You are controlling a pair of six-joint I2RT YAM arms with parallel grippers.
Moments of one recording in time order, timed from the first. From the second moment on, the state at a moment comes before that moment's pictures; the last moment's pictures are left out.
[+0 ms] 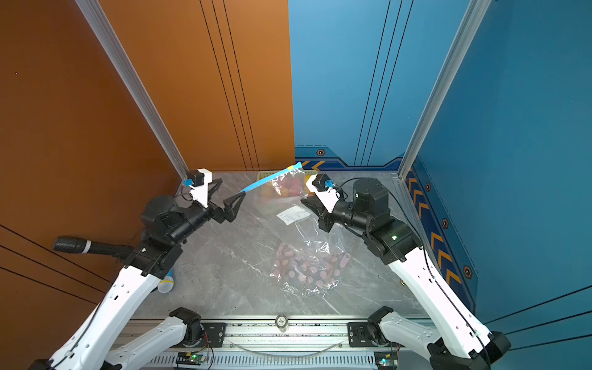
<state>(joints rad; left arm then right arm) -0.33 0.91 1.06 -0.13 0.29 -0.02 0.54 1.07 1.32 -0.50 -0.46 -0.27</state>
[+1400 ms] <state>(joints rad) -0.28 0.81 1.00 -0.34 0.70 -0.03 0.56 1.09 1.30 -0.46 -0.48 -0.33</state>
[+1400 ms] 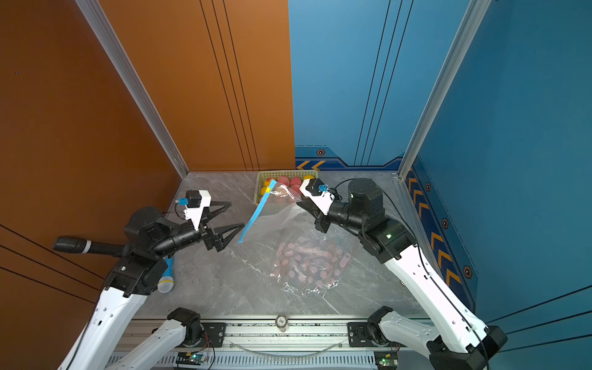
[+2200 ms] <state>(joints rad) -0.50 0.96 1.00 -0.26 0.61 -0.03 0.58 1.09 1.20 -0.33 -0.43 -0.19</state>
